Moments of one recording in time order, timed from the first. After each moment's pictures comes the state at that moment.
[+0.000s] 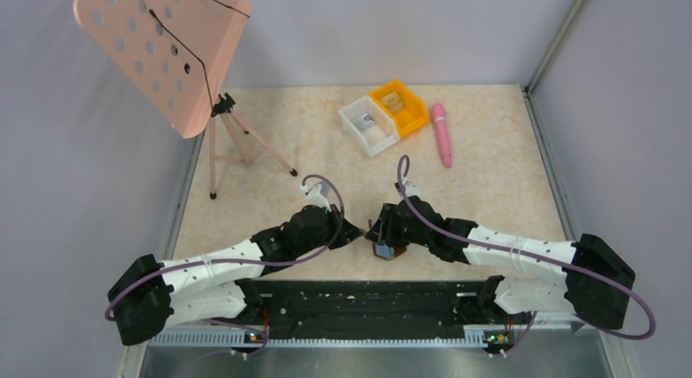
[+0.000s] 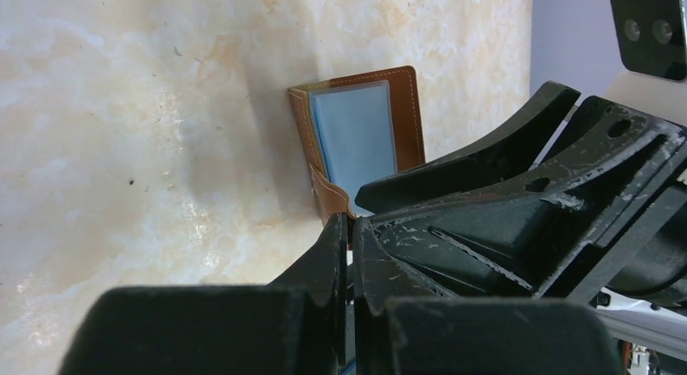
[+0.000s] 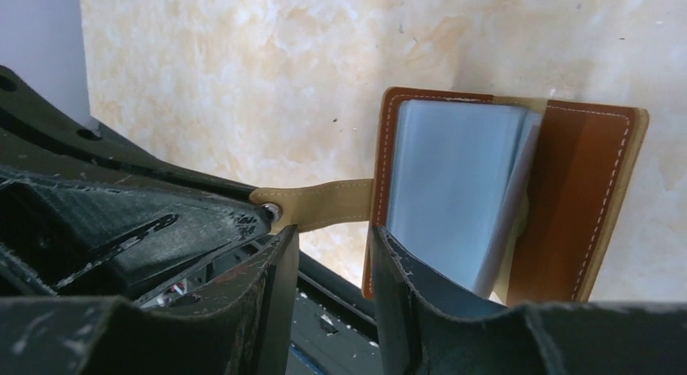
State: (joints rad) left arm -0.97 1.04 0.47 0.06 -0.10 -1.10; right arm 0.99 1.17 0.59 -0.07 0.07 0.96
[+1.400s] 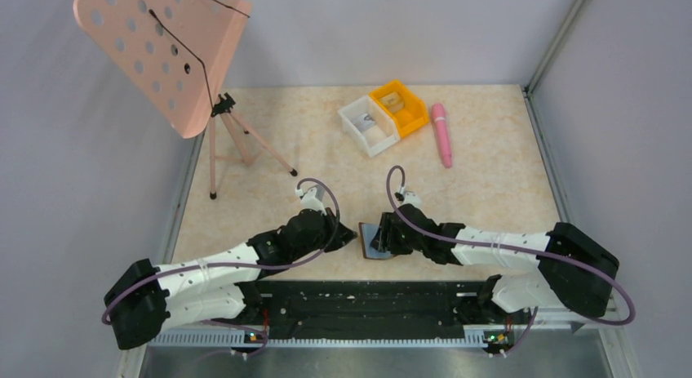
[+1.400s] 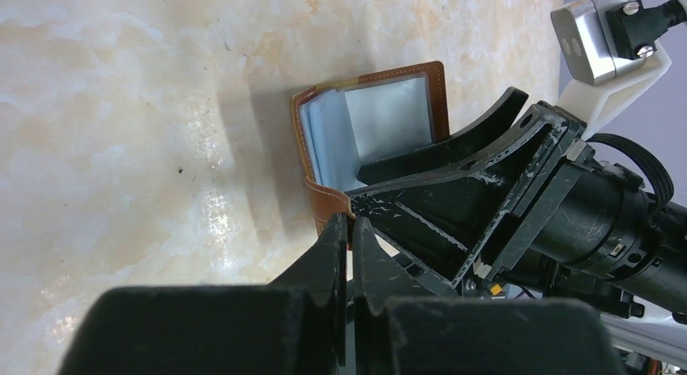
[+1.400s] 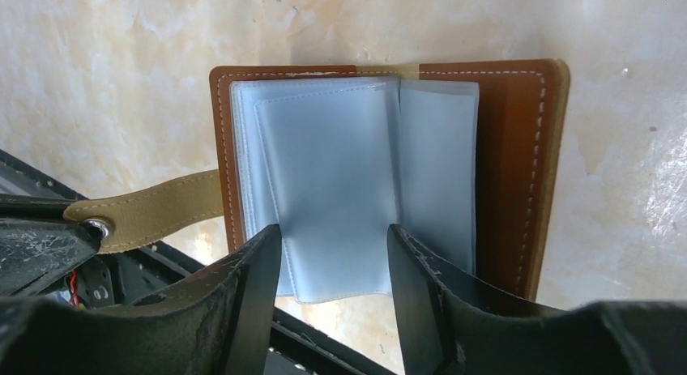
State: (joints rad) left arm -0.97 1.00 0.44 0.03 -0.14 -1.09; right arm 0.98 1.29 0.52 -0.03 0.13 0.94
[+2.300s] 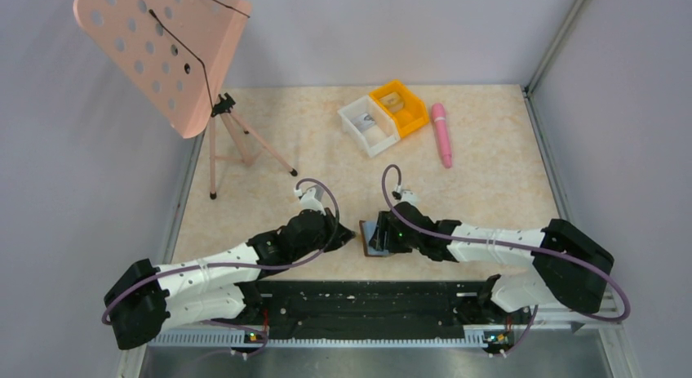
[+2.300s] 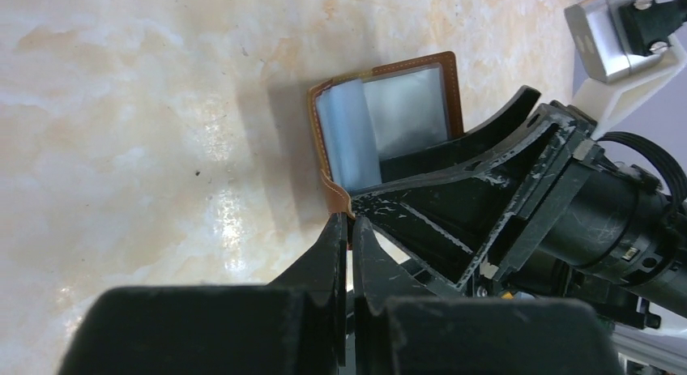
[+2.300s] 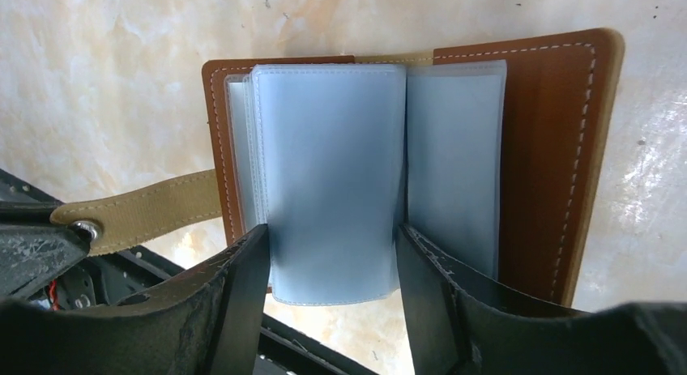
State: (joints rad) left arm -0.97 1.00 0.43 0.02 -0.16 -1.08; right arm 0.98 1.33 0.56 -0.06 0.13 0.91
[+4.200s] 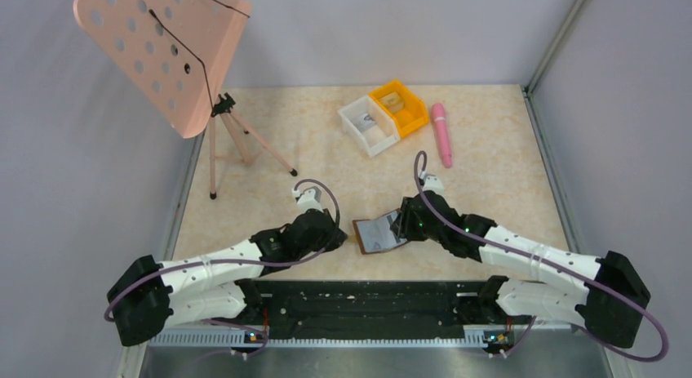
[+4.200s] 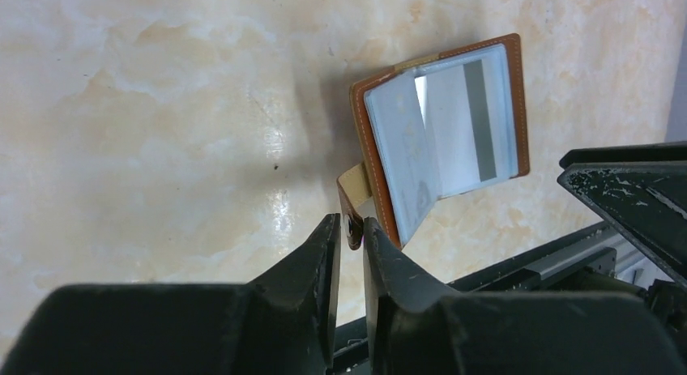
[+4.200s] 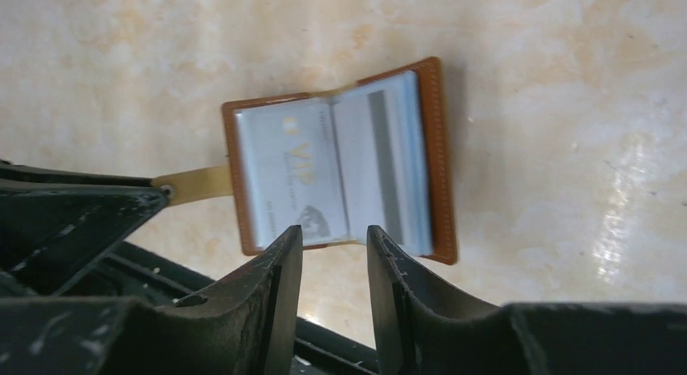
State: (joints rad) left arm -0.97 1.04 0.47 -0.14 -0.27 -1.06; right arm 0.90 1.05 0.61 -0.34 0.24 0.83
